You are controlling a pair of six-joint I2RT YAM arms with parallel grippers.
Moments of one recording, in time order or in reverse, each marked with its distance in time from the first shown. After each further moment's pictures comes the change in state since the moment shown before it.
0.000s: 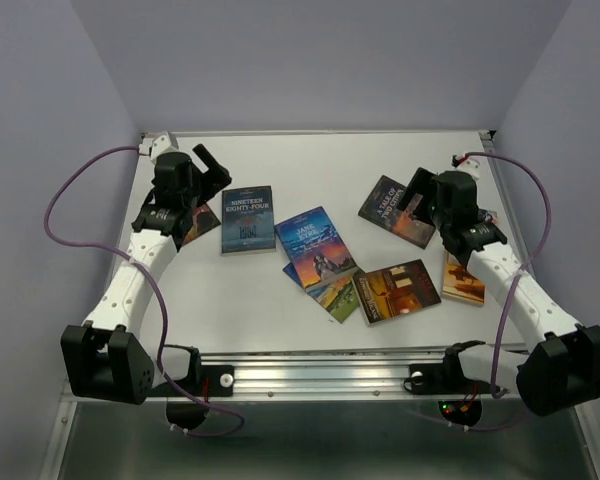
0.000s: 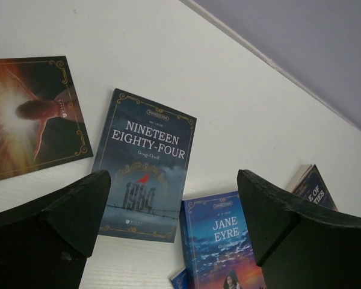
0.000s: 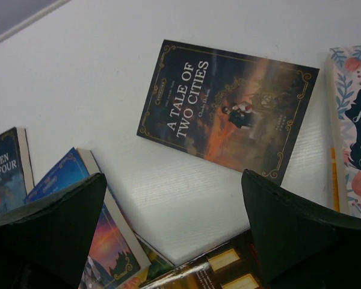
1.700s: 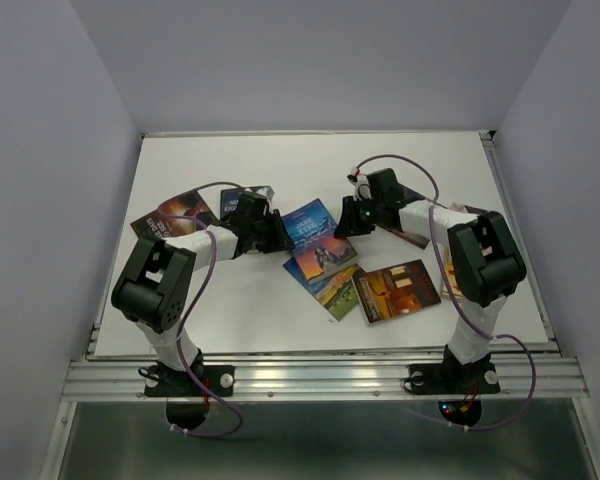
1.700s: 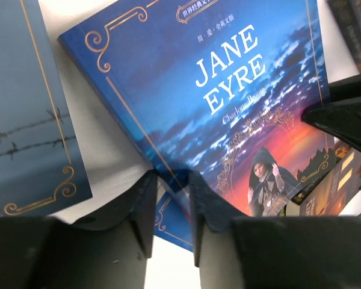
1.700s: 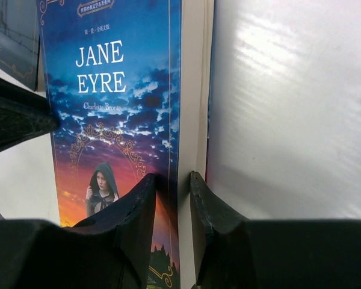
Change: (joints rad) left arm -0.306 0.454 -0.201 0.276 0.396 0.002; right arm 0.144 0.705 0.214 0.133 -0.774 -0.268
